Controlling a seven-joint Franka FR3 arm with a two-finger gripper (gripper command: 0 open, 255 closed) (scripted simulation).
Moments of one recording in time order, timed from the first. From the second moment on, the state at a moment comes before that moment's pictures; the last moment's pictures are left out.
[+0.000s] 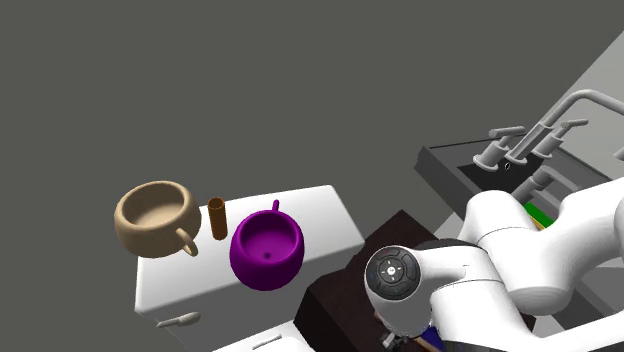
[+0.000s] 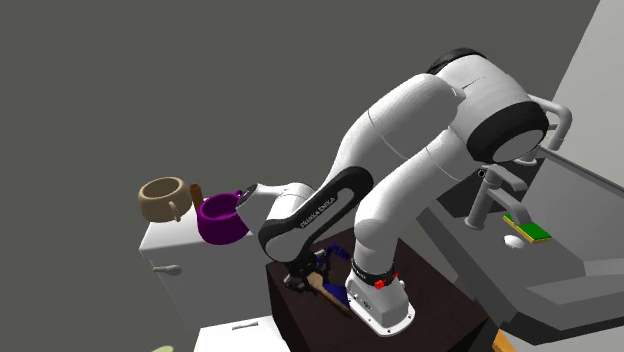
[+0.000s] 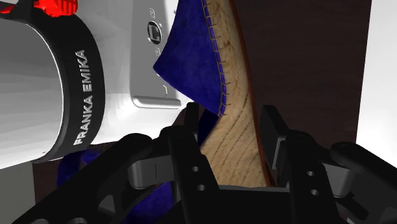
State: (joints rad) arm 0.67 -0.59 0.69 -2.97 0.52 1.89 0.95
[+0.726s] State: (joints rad) arm 0.70 -0.77 0.60 -2.91 0.46 1.65 0.95
